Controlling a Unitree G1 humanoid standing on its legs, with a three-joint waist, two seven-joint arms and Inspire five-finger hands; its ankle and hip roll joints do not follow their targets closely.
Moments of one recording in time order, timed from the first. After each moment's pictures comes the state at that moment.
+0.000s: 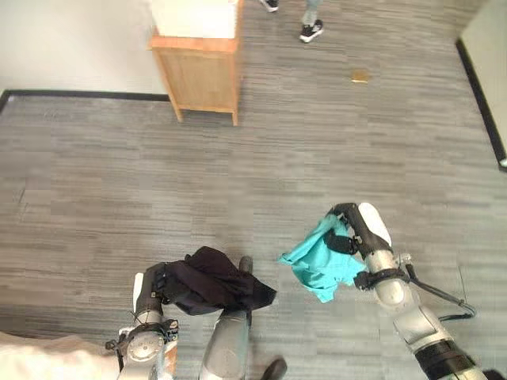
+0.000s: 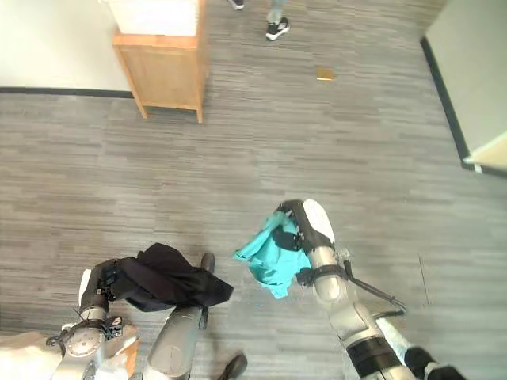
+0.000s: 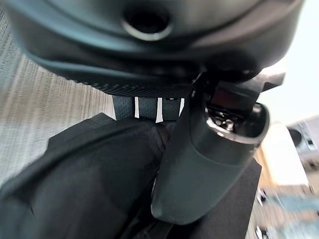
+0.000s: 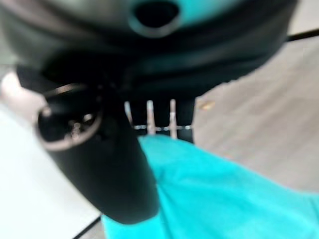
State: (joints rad) left arm 0.22 0.31 0.04 0.28 -0.12 -0.04 0.28; right arm -0.18 -0.52 0.27 0.18 -0.26 -0.09 -0.24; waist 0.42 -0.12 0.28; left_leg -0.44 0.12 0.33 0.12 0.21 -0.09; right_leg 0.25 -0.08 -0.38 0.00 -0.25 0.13
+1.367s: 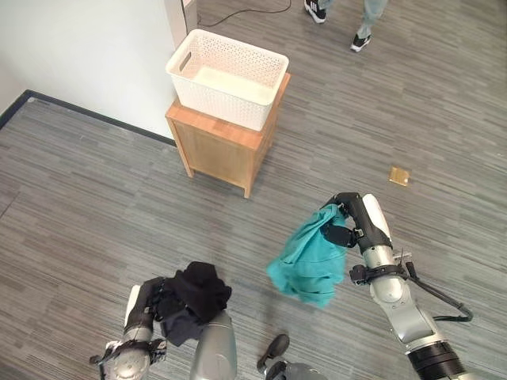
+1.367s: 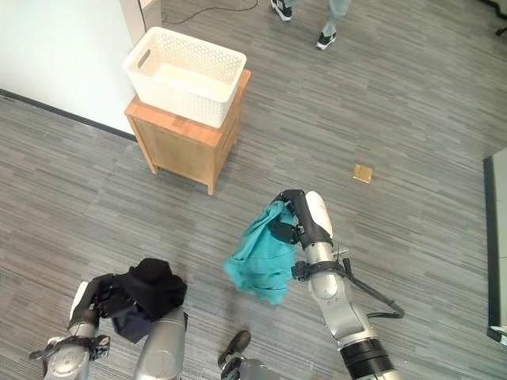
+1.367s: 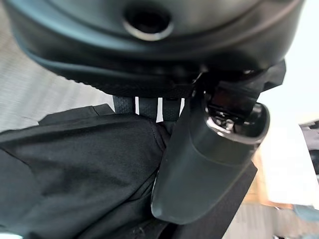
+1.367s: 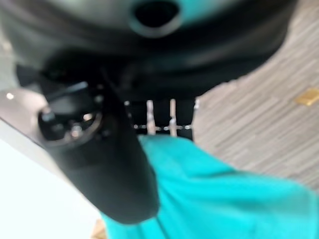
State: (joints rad) left arm 0.28 0.35 -0.04 0.23 -0.12 -0.06 0.18; right arm -0.14 -0.49 0.18 0.11 -0.23 -0.07 -0.22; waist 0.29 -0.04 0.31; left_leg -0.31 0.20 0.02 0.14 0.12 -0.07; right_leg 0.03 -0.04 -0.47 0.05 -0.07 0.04
